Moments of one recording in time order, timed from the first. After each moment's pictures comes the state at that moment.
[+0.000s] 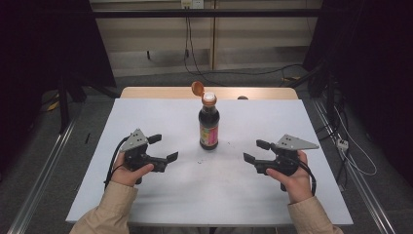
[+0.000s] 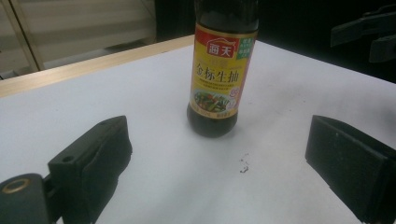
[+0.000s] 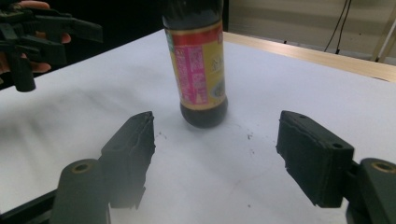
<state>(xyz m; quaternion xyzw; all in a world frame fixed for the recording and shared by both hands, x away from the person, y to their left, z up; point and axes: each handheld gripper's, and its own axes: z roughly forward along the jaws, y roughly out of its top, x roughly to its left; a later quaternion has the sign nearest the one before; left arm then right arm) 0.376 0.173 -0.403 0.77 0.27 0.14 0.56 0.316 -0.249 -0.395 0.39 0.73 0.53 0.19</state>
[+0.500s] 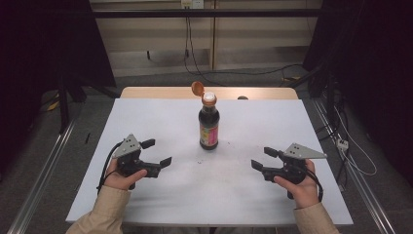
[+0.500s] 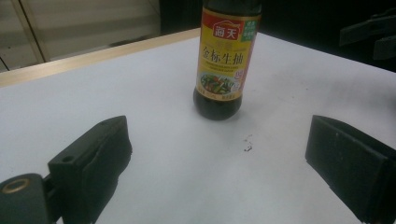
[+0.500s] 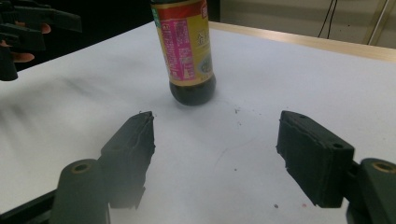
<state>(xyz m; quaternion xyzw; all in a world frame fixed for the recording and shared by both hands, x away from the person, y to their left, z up) 0.365 0.192 -0.409 0.77 0.28 0.14 0.55 0.300 -0.268 -0.412 0.40 0.73 0.53 0.19</state>
